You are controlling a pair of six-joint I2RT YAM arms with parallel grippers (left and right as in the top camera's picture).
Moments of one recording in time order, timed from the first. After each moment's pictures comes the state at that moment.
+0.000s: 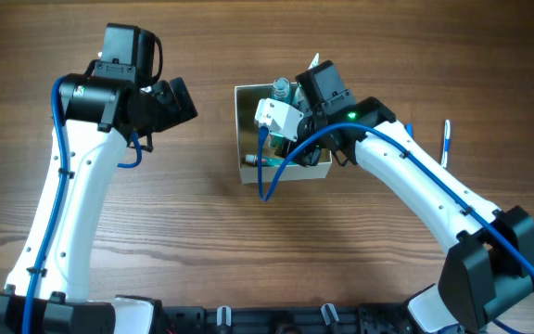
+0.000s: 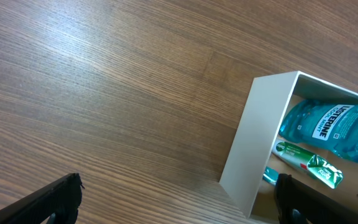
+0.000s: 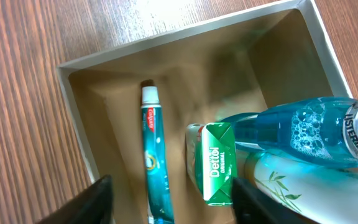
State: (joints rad) left arm -0.16 1.53 1.55 -1.19 -0.08 -0.55; right arm 0.52 1.70 1.31 -0.70 -0.27 -0.74
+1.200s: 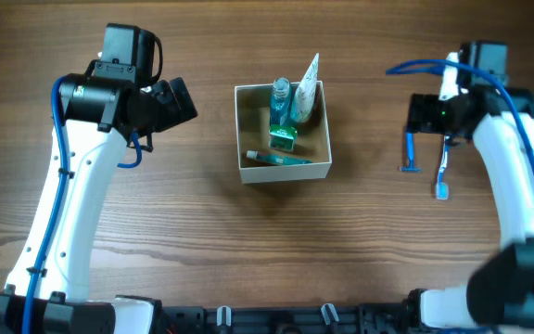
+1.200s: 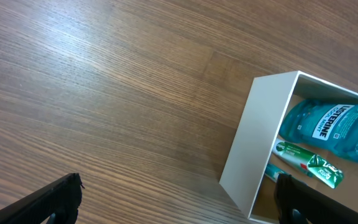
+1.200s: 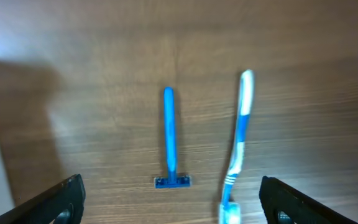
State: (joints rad) left arm -0.16 1.53 1.55 -1.19 -0.08 -0.55; right arm -0.10 1.64 1.31 -0.90 0.06 -0.02
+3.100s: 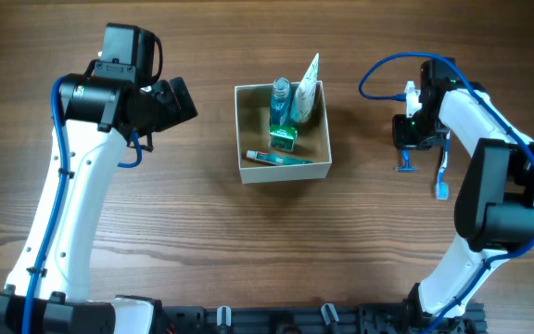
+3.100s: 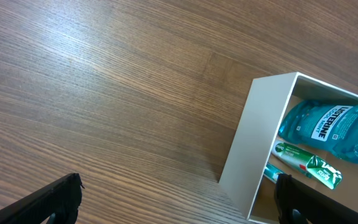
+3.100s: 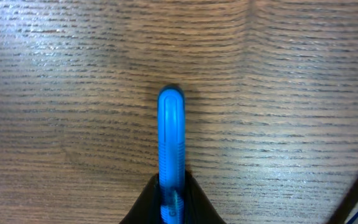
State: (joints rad) left arm -0.16 1.53 1.55 -1.19 -0.08 -0.55; right arm -0.10 2.01 1.32 -0.79 0.00 -0.08
